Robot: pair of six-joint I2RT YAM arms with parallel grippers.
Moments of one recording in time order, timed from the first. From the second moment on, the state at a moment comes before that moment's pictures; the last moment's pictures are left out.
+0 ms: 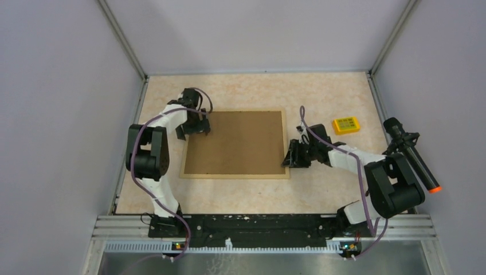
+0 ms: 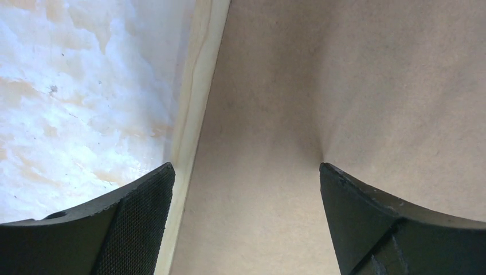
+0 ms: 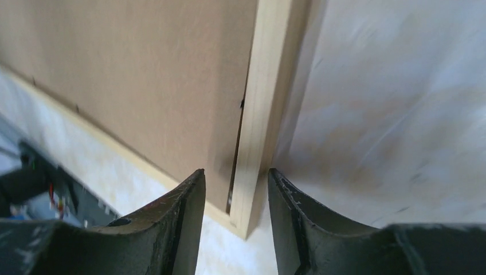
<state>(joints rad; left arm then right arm) -0.14 1.87 1.31 -0.68 -0.14 -0.42 0.35 1.47 0.62 -0.05 -0.39 0.49</state>
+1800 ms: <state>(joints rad) -0.78 1.91 0.92 0.30 0.64 -0.82 0.31 1.70 0.90 -0.40 -0.49 0.40</state>
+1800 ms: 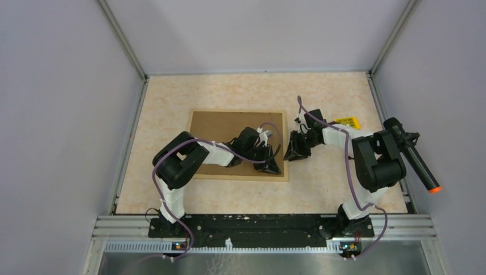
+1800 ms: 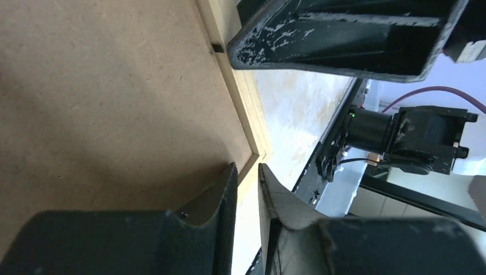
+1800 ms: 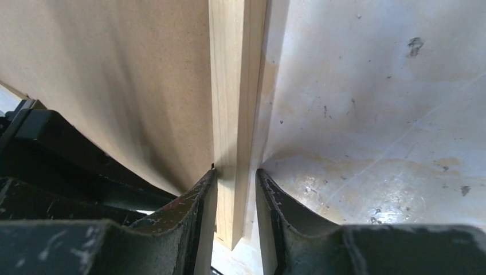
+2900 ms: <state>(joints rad) -0.77 1.94 0.85 0.46 0.68 -0.84 0.40 1.76 1.03 -0.53 -0.32 0.43</state>
